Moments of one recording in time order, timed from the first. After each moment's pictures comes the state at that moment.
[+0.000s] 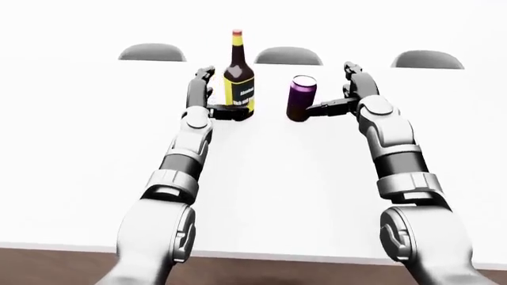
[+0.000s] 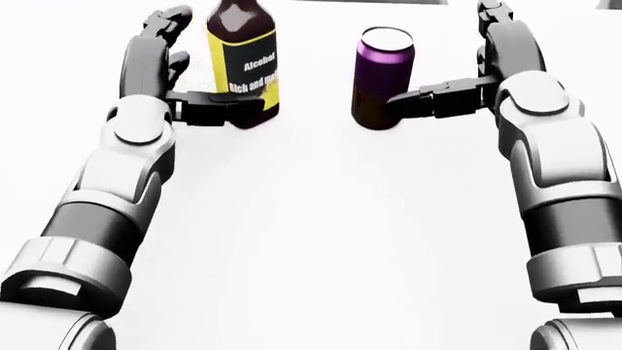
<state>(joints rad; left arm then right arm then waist) -1.17 0.15 0.08 1.15 0.09 0.05 0.20 -1.04 -0.33 -0.13 0.74 -0.03 0.46 0.04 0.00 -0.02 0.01</state>
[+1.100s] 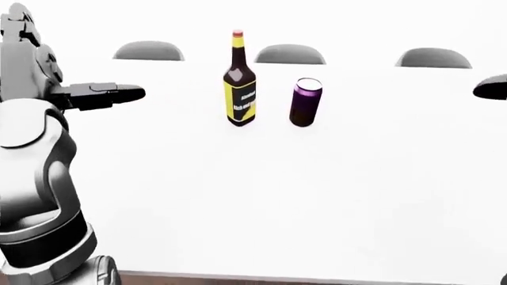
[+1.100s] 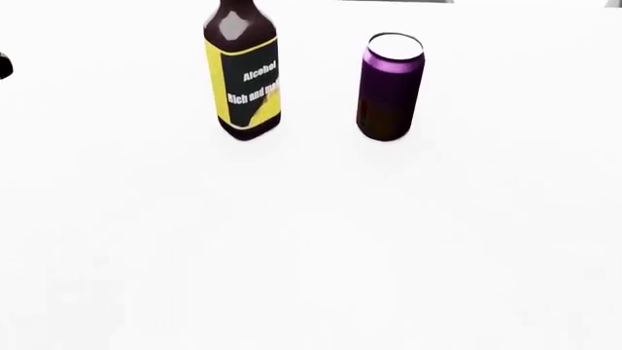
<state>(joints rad) -0.72 0.54 0.35 -0.28 -0.05 0.89 0.08 -0.66 -0.89 -0.63 -0.43 0.61 1.18 0.05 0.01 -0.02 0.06</state>
